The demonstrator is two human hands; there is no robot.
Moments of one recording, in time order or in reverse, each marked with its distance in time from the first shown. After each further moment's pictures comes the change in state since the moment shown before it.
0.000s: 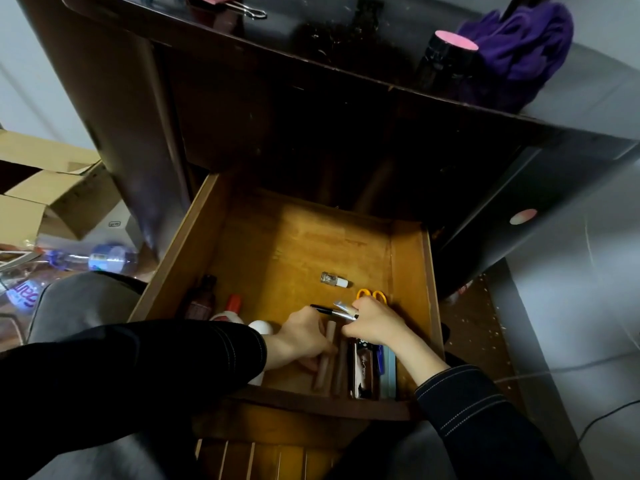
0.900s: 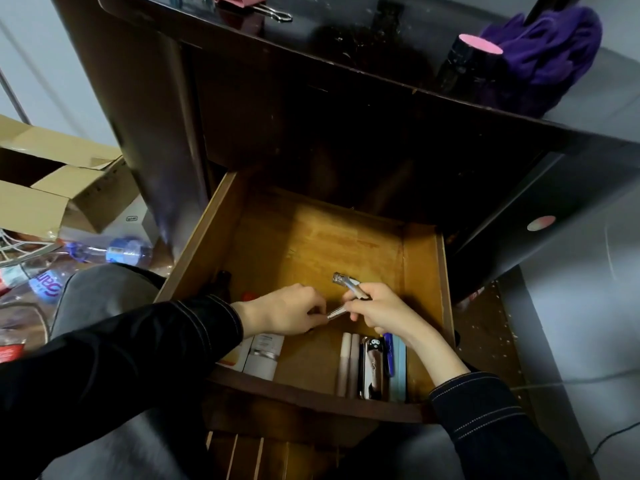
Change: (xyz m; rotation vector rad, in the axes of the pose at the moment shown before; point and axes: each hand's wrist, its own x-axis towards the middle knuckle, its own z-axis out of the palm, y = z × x) left_hand 0.000 -0.009 -0.068 0.545 -0.046 0.516; right_hand -0.014 -0.015 -0.017 0.600 -0.069 -0.148
